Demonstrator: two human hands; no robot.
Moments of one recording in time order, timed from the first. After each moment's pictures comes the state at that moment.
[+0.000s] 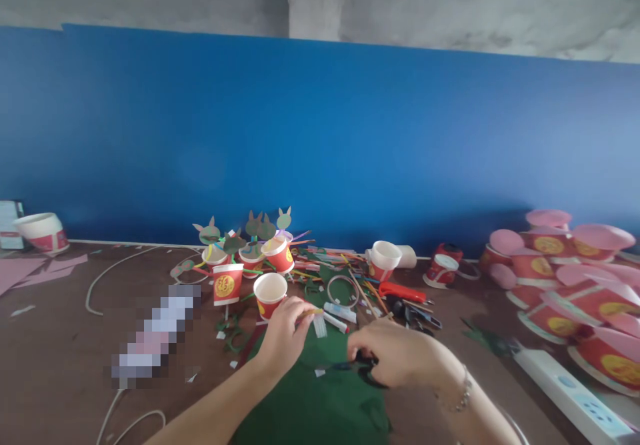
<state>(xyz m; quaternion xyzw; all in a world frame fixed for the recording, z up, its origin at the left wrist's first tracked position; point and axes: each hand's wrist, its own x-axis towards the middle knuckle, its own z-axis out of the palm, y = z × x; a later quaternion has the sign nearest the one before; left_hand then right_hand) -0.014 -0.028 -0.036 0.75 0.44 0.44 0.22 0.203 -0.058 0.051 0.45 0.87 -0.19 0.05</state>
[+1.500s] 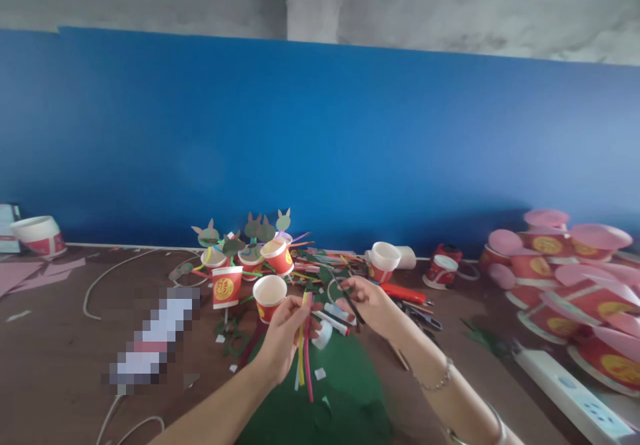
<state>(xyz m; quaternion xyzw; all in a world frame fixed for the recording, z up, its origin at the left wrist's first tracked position) -0.001 -0.043 -0.007 0.35 0.33 0.55 0.68 0.183 -0.022 0.030 0.54 0.64 -0.41 -0.36</state>
